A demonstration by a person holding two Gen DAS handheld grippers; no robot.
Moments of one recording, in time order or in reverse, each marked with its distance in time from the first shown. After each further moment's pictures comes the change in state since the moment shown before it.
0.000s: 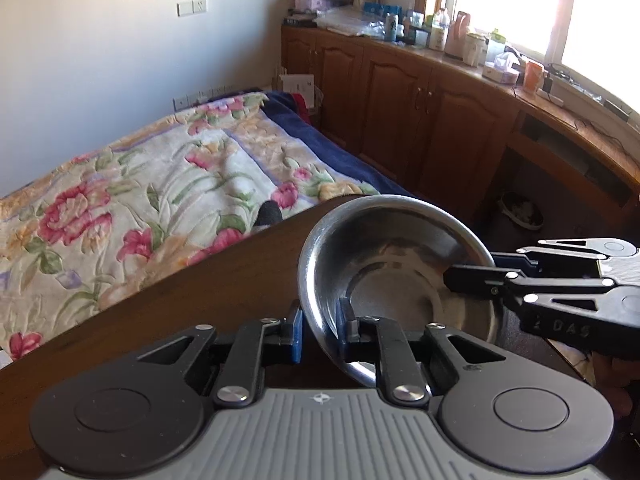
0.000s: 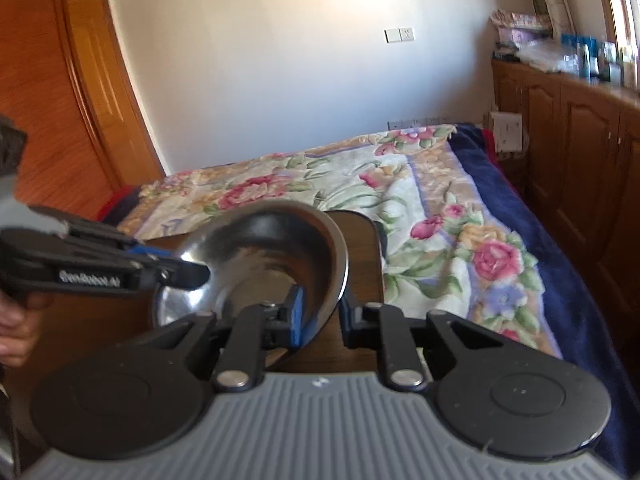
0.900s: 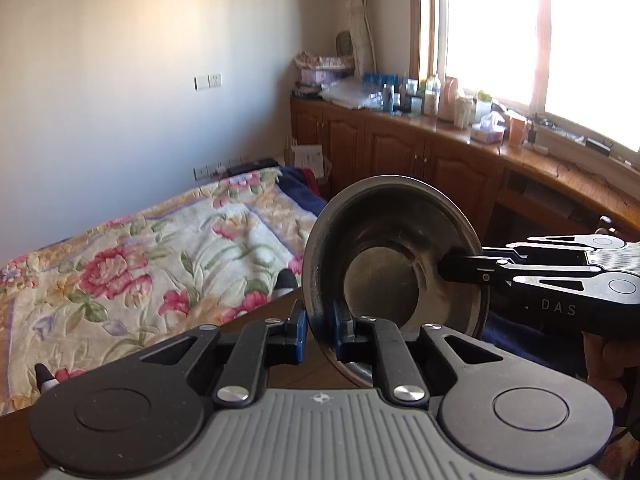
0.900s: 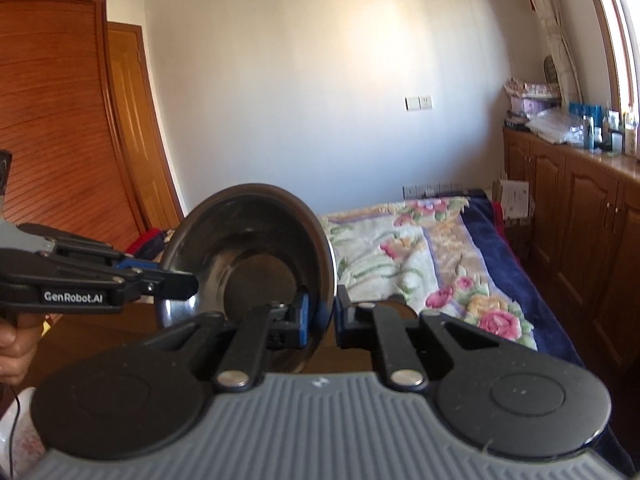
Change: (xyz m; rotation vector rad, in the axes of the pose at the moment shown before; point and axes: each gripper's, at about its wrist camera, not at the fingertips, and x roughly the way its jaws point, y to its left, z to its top) left arm -0.133 -0.012 -0.001 0.032 -0.205 0.045; right arm -0.076 0.044 0.036 -0.056 -0.178 0.028
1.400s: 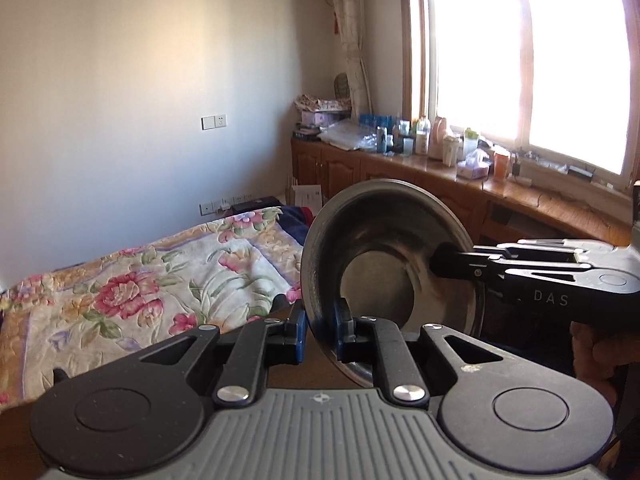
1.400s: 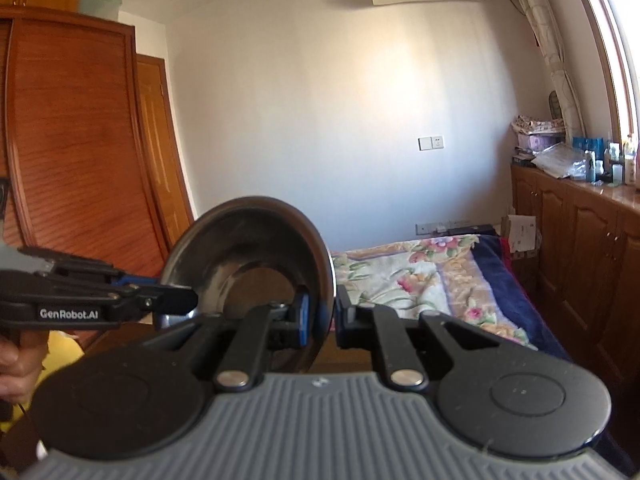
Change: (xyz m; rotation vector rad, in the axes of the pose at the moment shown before) left arm -0.092 -0.023 -0.021 -0.012 -0.119 0.006; right arm -0.054 0.022 -0.002 -0.002 -0.104 0.041
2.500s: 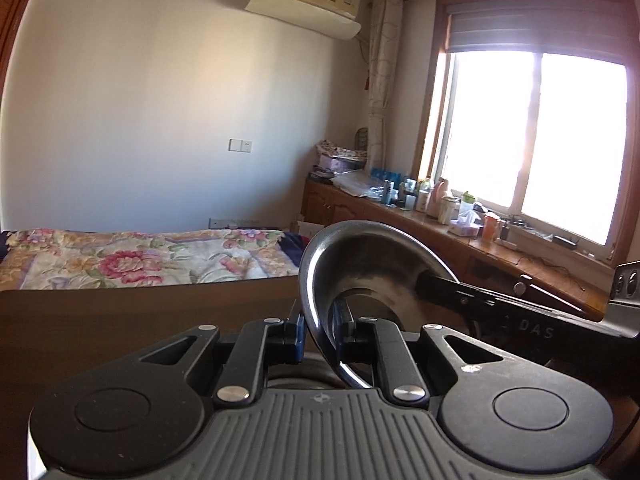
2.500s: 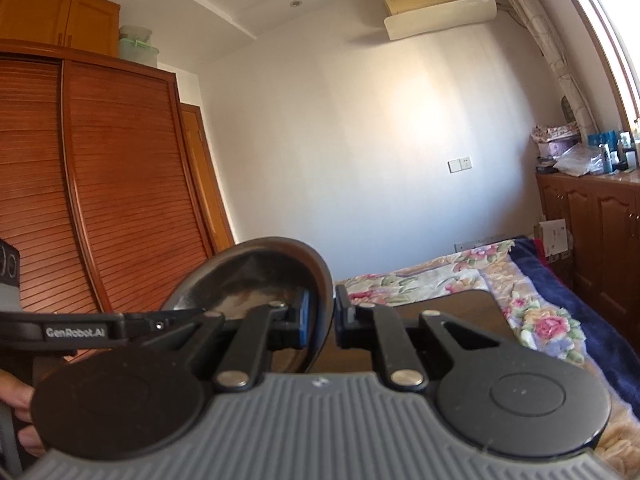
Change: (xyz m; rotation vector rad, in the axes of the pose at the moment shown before) left arm -0.106 -0.025 -0.106 -0.194 -0.171 0.003; right arm -0.066 0.040 -0.076 0.070 -0.147 0.118
